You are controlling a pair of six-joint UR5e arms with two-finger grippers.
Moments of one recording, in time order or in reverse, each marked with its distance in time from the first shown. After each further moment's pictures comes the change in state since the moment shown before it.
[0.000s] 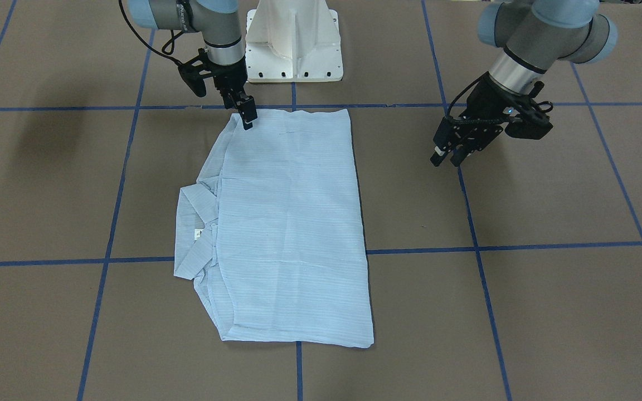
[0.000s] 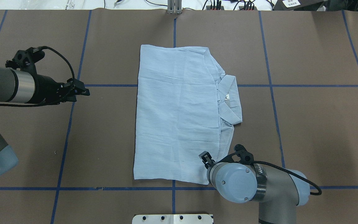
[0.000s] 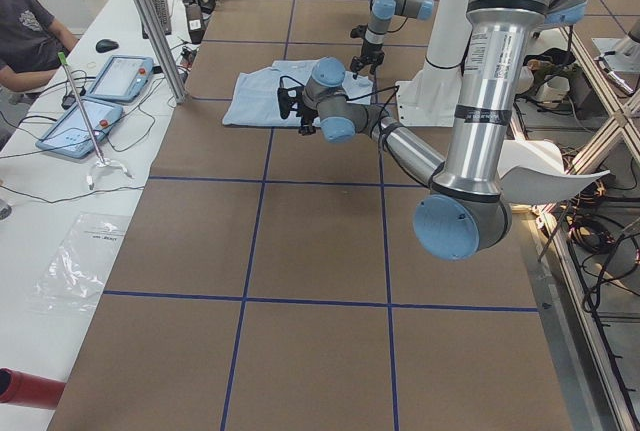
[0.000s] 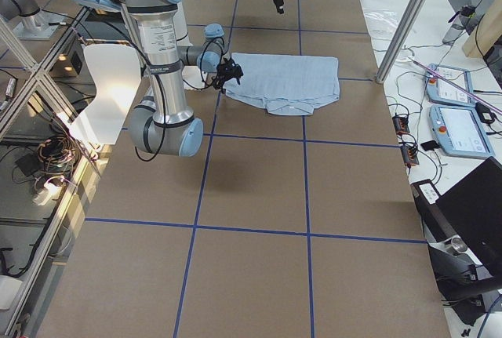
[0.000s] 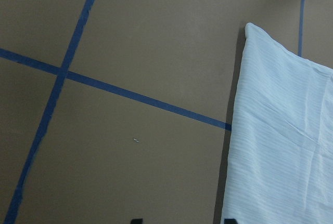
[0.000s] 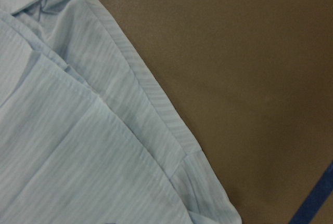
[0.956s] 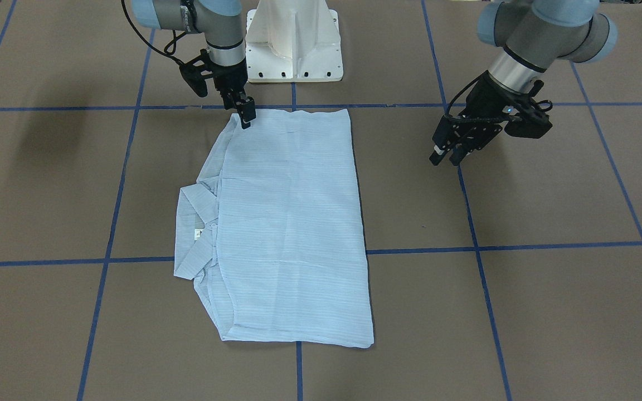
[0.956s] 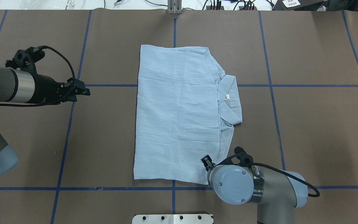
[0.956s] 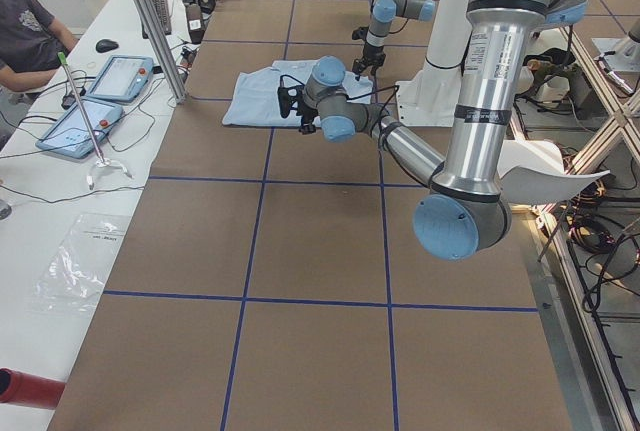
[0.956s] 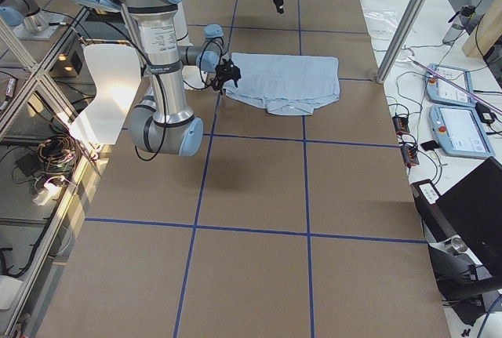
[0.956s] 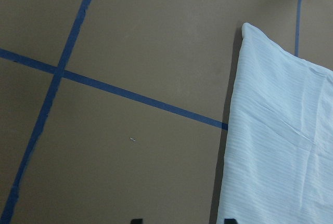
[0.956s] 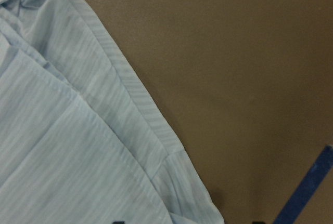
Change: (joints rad) left arm 0.000 -0.002 -0.005 0.000 -0.002 -0.003; right arm -0.011 0.005 -0.006 -0.035 0.009 0.004
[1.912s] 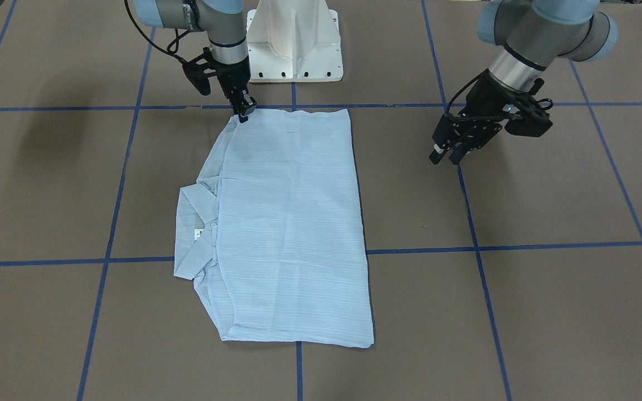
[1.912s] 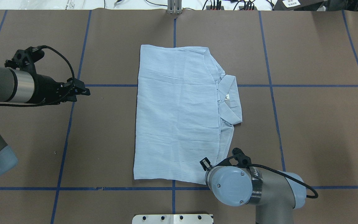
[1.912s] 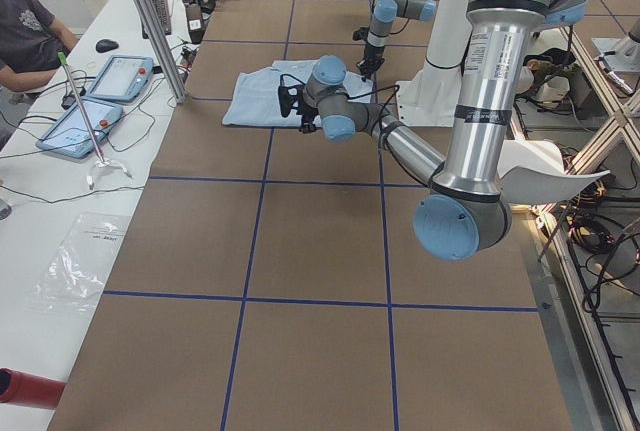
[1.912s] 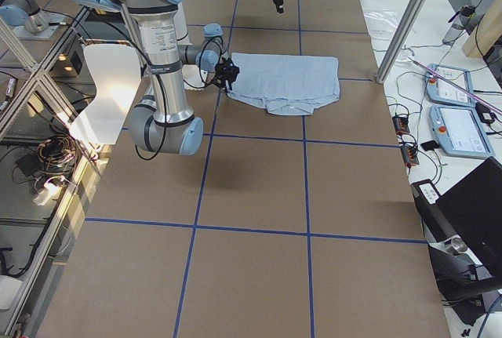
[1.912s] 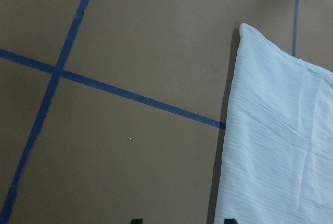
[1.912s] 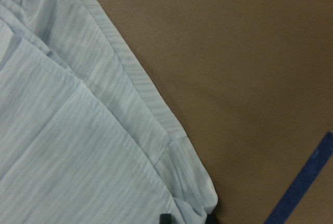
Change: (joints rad) left arm 0.001 0.001 -0.004 0.001 0.000 -0.008; right arm 0.000 0.011 0.001 0.007 0.001 0.003
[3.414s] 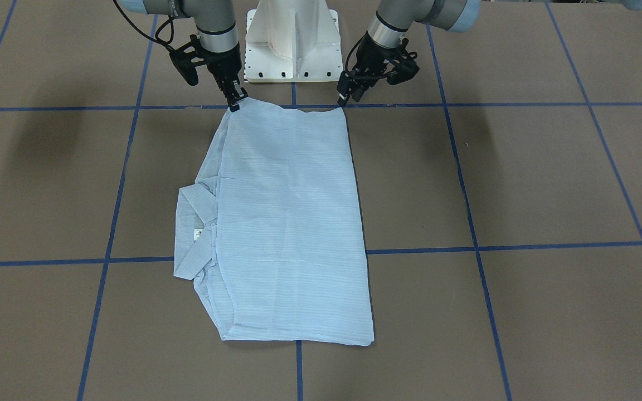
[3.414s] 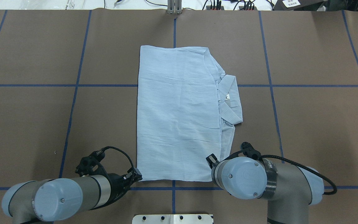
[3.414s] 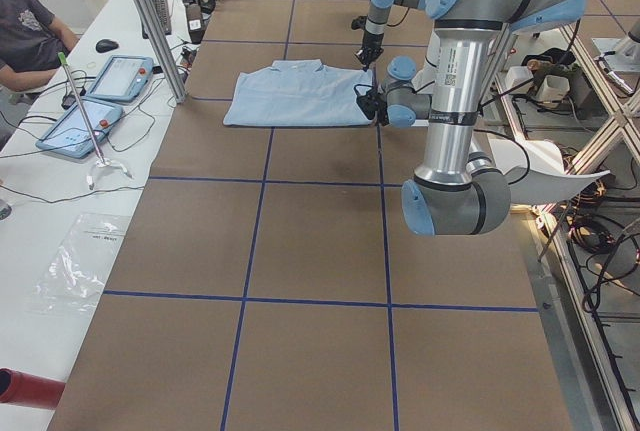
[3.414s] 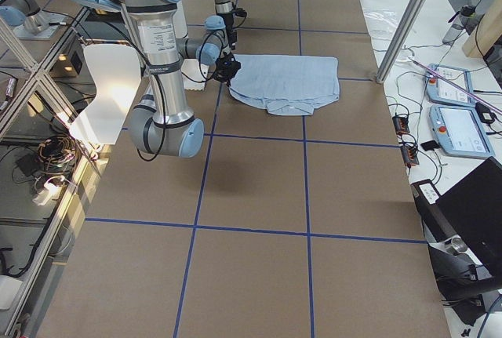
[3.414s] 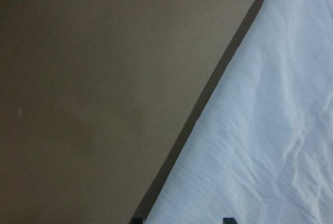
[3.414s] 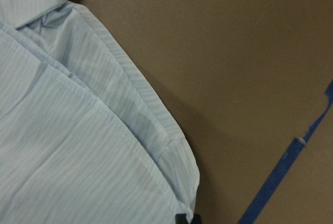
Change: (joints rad) left arm 0.632 -0.080 -0.021 0.144 0.433 -0.633; right arm 0.034 -0.025 0.101 -0.073 0.061 0.002
